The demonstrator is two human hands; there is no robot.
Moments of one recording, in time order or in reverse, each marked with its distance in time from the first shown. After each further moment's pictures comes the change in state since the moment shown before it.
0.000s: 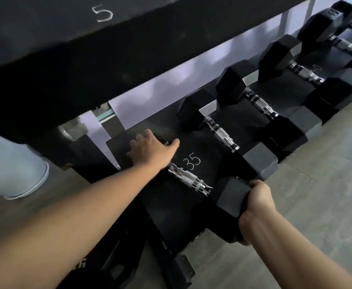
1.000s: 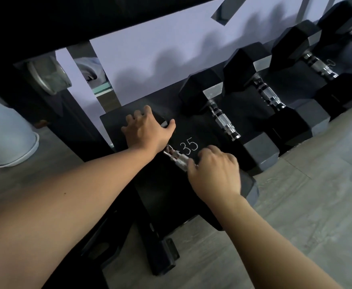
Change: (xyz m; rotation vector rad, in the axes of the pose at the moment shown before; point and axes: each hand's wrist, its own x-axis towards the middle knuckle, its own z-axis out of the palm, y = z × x) left_hand -0.007 -0.002 0.007 -0.066 0.166 0.103; right_hand 0.000 0.017 0.041 -1.450 -0.014 -1.477
